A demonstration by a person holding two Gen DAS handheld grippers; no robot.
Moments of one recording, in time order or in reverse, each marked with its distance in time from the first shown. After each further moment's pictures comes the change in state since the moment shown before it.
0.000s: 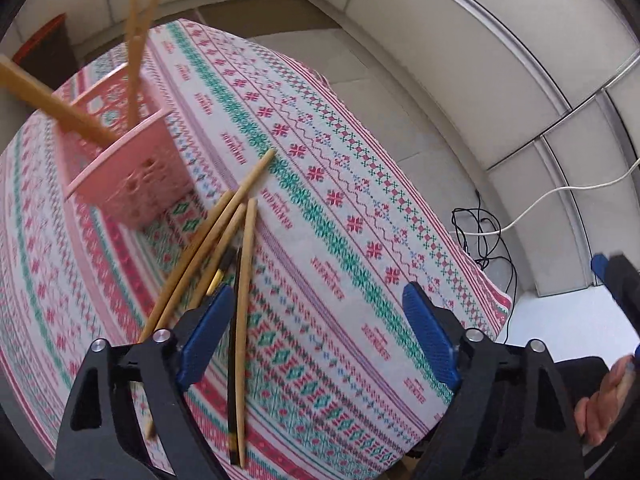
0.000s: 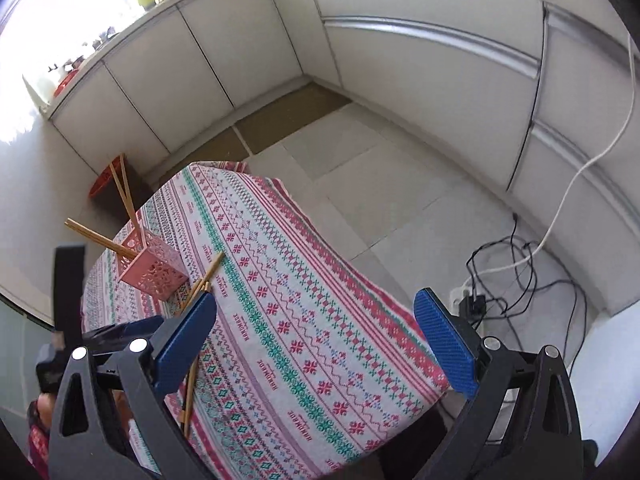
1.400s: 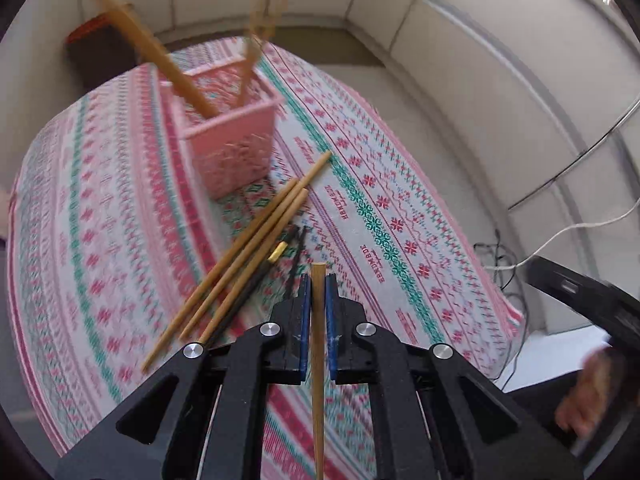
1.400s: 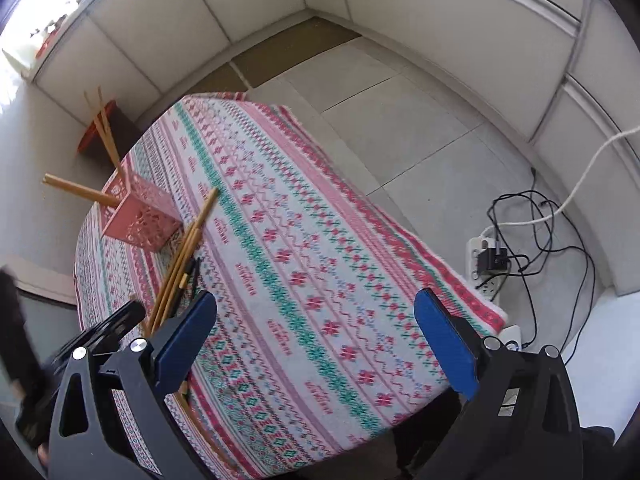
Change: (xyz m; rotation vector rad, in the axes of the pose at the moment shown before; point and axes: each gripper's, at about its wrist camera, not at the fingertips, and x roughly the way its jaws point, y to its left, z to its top) left arm -0.059 0.019 -0.074 -0.147 -0.197 0.083; right arm 0.058 0.034 -0.015 -0.037 0.241 -0.016
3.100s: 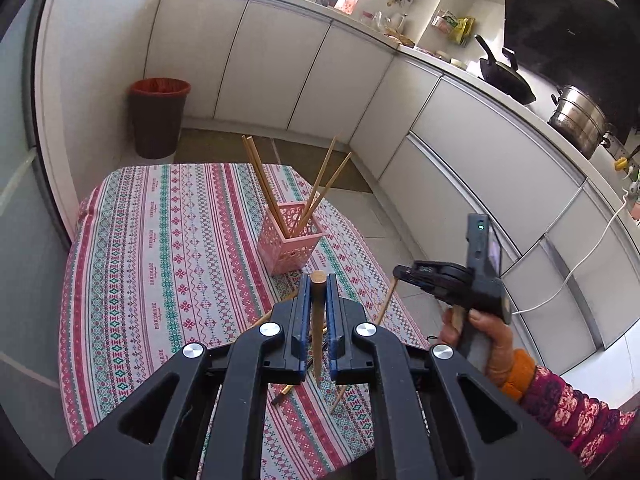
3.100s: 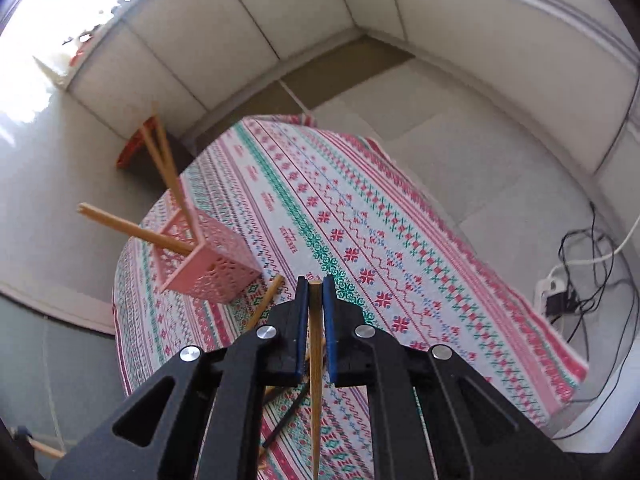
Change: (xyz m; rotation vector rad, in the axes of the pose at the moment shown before) left arm -0.184 0.054 -0.039 -0.129 -0.410 -0.087; right arm 0.020 0.071 0.044 -0.039 -0.100 0.143
